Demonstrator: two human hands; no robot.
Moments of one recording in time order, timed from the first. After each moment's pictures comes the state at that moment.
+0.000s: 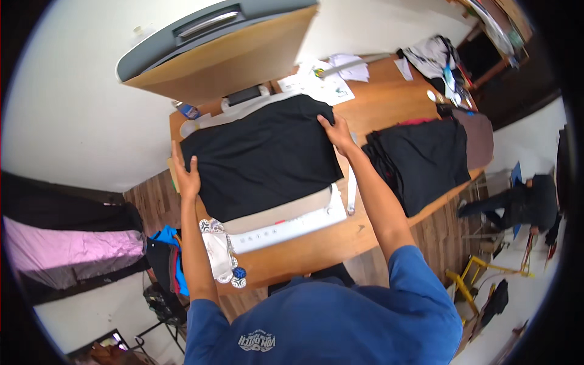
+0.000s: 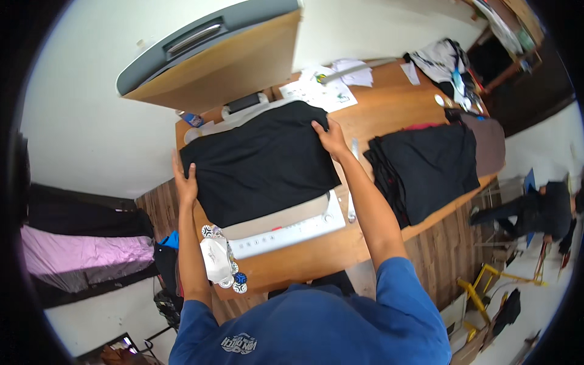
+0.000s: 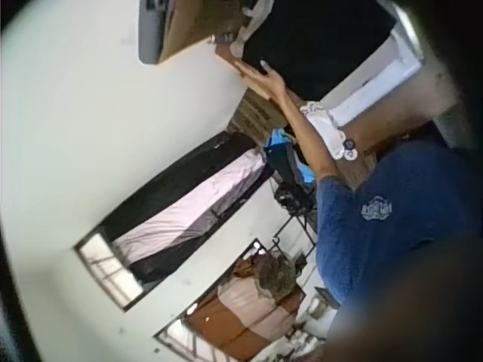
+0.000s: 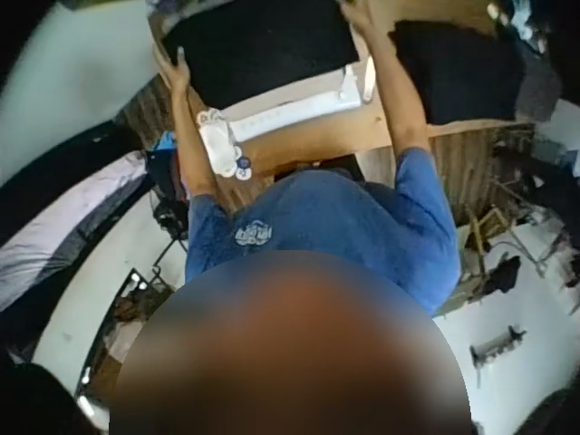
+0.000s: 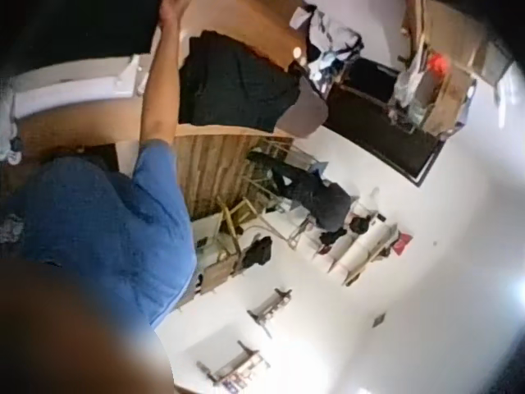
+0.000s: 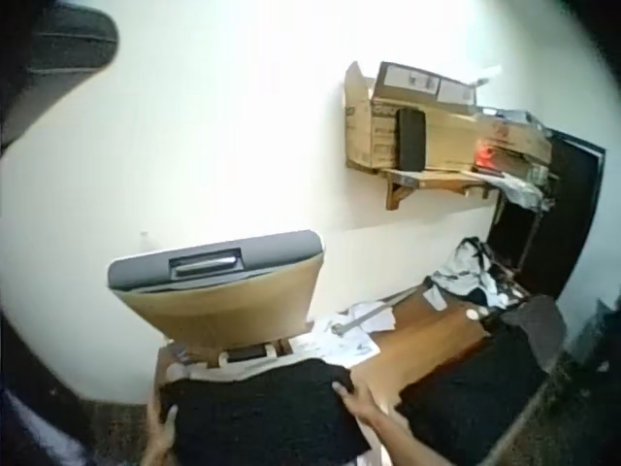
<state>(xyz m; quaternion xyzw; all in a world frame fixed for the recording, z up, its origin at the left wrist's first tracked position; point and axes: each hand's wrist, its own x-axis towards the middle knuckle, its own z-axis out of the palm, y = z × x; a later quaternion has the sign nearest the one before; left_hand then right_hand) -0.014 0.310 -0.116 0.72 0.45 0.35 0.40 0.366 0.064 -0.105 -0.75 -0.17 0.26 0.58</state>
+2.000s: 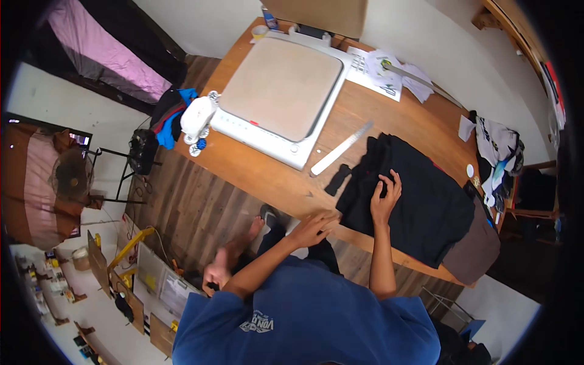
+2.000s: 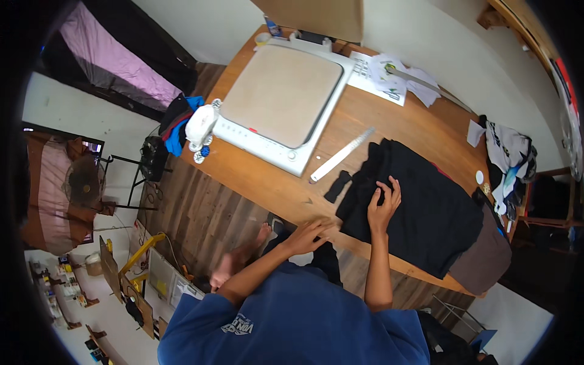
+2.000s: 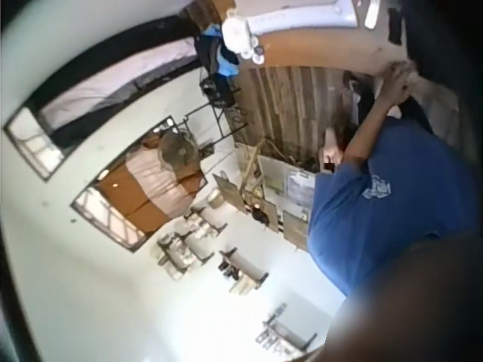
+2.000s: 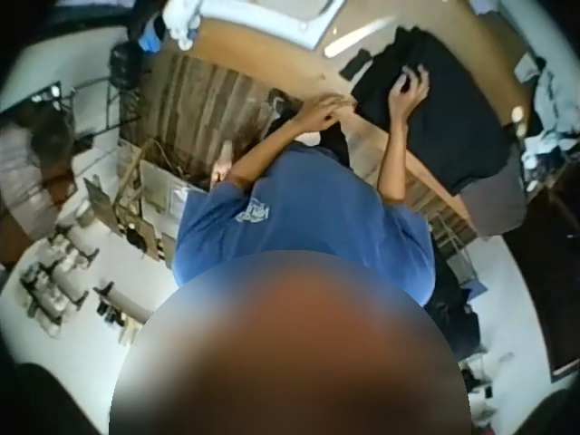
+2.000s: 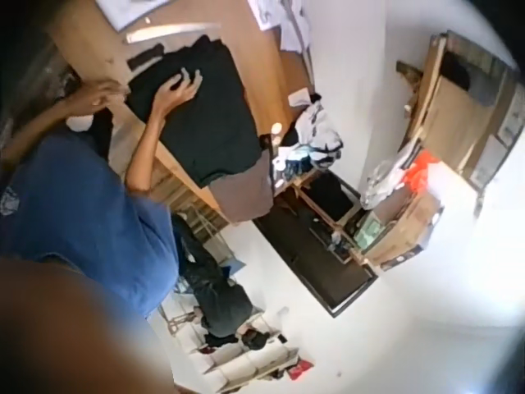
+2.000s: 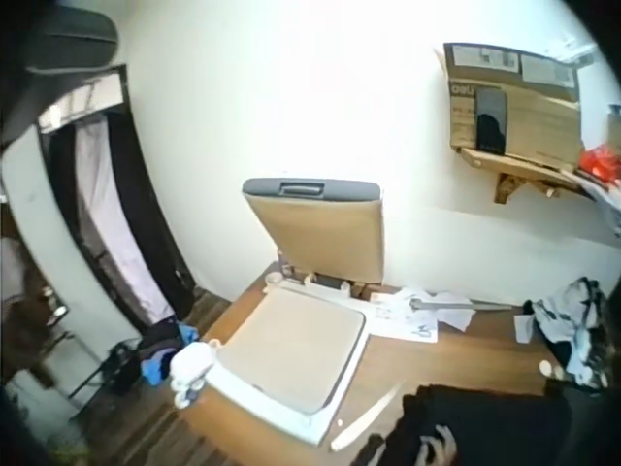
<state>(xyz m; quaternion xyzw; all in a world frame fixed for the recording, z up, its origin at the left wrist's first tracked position) 0.210 -0.353 -0.188 0.82 0.33 0.14 0.44 0.484 -0.299 -0.154 -0.73 -0.53 0.08 0.42</state>
